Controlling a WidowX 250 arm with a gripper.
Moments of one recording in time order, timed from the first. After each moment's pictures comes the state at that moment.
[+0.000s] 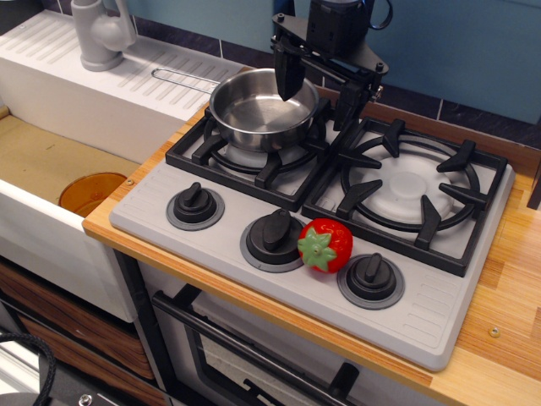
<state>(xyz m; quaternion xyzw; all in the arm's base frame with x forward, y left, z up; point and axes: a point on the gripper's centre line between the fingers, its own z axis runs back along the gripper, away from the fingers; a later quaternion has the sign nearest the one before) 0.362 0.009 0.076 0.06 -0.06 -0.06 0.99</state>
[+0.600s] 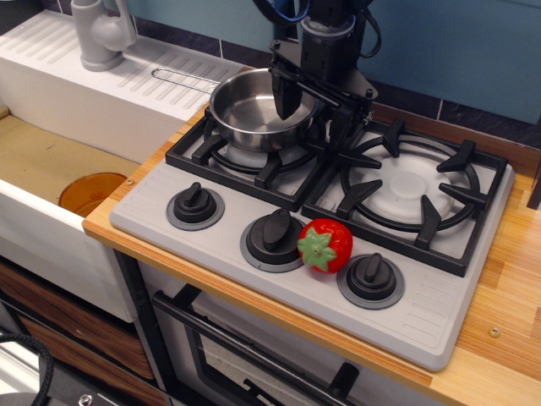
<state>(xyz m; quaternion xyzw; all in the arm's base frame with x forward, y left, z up) 0.368 0.013 0.053 0.06 -0.09 -0.07 0.99</state>
